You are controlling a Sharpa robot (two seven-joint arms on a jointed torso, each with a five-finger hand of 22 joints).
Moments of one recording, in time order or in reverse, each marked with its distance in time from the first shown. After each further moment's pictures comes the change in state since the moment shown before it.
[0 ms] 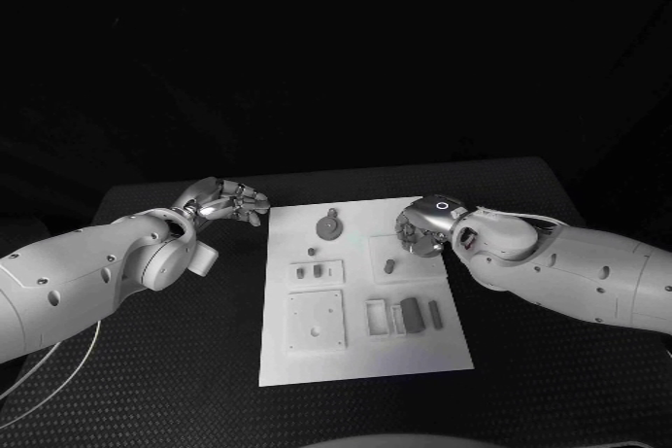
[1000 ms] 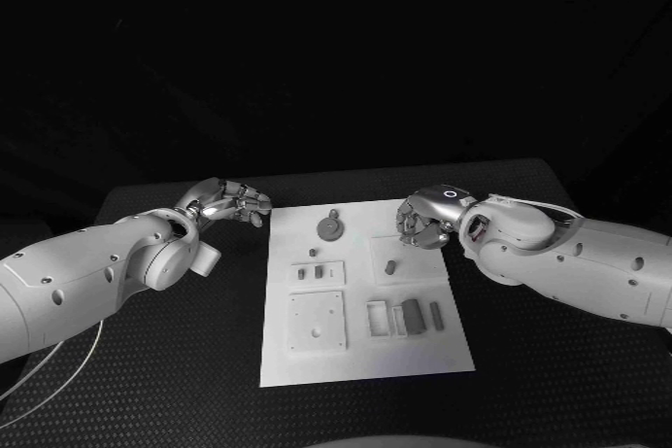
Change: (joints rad) left arm 0.000 0.001 0.000 -0.001 0.000 0.002 -0.001; left_hand 0.000 0.000 0.000 0.000 0.000 0.000 0.000 0.000 0.001 -0.007 0.000 0.000 -0.001 0.000 0.000 -0.008 0.006 0.000 0.000 0.000 0.000 -0.002; right arm 0.034 -0.065 0.037 0.126 0.105 0.035 -0.005; right_hand 0.000 -0.001 -0.003 -0.003 -0.004 -0.002 0.001 0.001 0.006 0.000 0.000 0.000 0.001 0.002 -0.003 0.000 0.001 0.000 0.002 -0.002 0.000 0.000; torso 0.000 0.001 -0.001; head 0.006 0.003
